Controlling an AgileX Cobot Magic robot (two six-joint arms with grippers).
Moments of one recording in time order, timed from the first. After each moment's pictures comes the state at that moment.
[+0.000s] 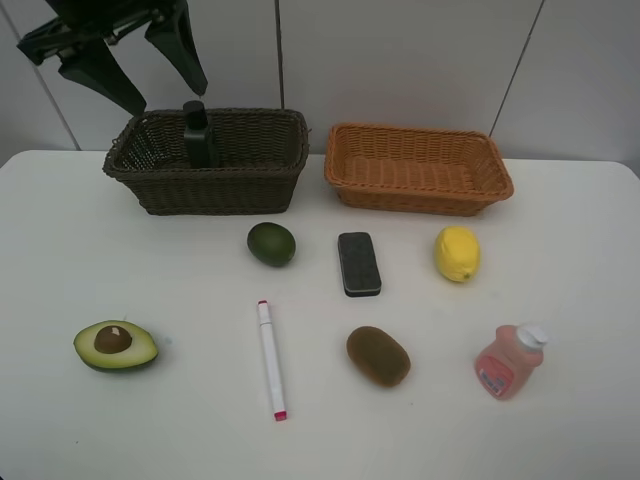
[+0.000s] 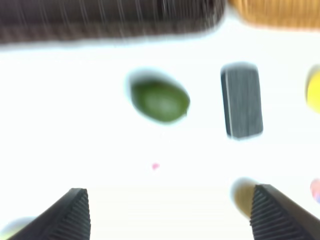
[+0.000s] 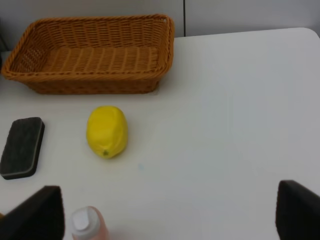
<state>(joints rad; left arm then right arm) -0.29 1.71 -1.59 -0.29 1.20 -0.23 -0.01 0.00 -0.51 -0.01 1.06 0.03</state>
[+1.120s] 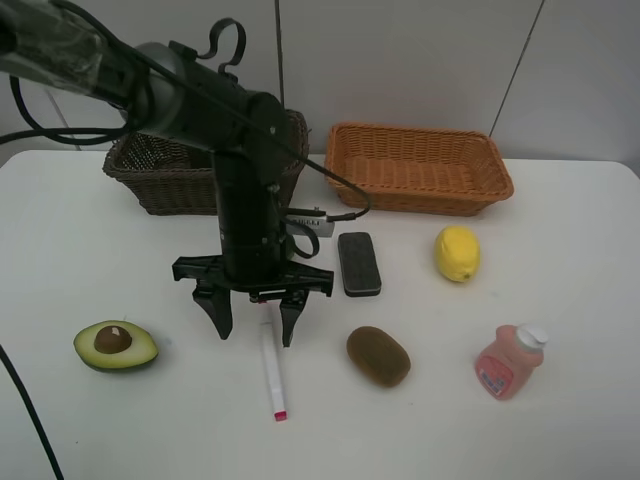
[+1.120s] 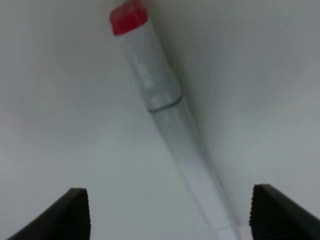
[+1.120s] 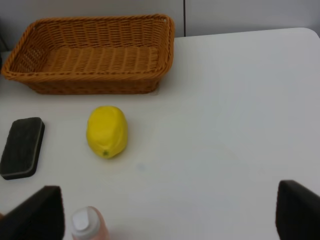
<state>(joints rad) -0.70 2.13 -1.34 -0.20 1.03 -0.44 -0.01 0.00 -0.51 -0.01 1.06 0.03</state>
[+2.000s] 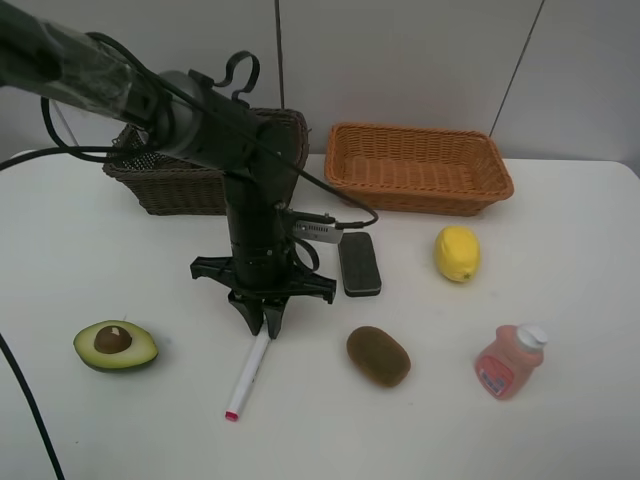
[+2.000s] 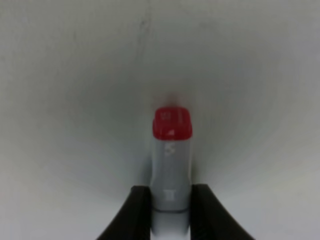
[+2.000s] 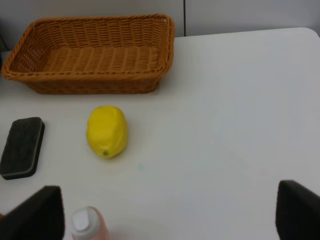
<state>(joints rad) -0.70 2.17 -1.34 -0.16 0.90 -0.35 -0.01 0.00 -0.51 -0.01 1.06 0.03</state>
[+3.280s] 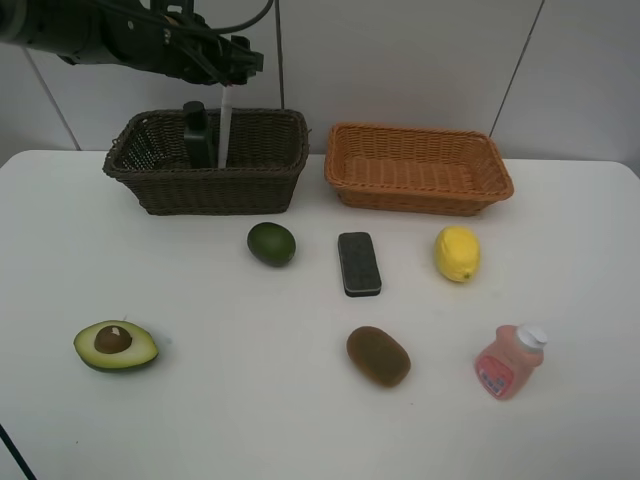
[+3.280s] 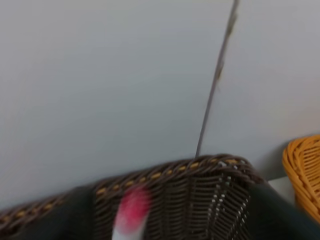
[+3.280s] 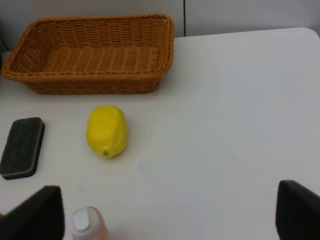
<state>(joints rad) -0.32 2.00 -1.41 -0.15 -0.12 0.13 -0.01 0.00 -0.51 -0.01 1.06 0.03</state>
